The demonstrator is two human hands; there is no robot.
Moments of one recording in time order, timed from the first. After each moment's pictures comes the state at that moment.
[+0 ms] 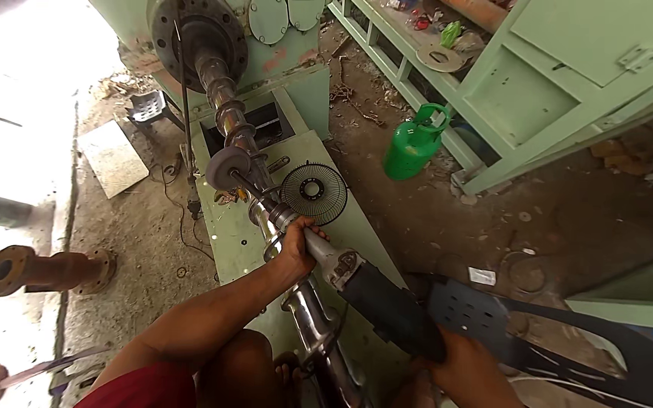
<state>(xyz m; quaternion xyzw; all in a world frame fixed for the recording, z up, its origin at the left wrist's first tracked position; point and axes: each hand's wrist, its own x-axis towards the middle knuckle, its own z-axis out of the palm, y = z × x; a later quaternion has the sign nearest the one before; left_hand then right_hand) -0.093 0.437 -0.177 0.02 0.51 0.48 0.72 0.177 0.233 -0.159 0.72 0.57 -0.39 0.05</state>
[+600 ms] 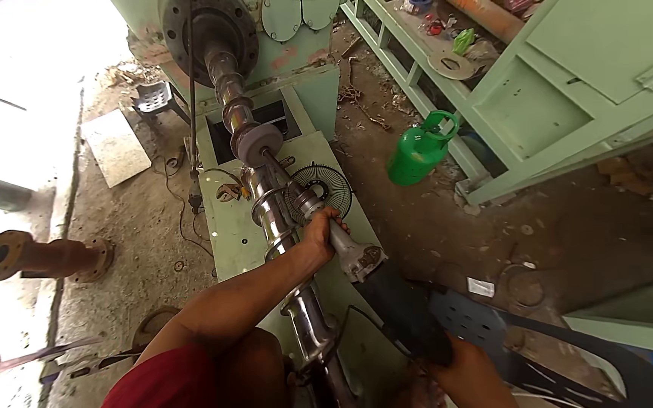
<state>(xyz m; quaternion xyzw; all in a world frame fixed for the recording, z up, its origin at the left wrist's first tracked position) -0.059 0.474 -0.186 0.05 0.55 0.44 0.71 0.190 0.244 -0.180 0.73 0.54 -0.41 -0.02</state>
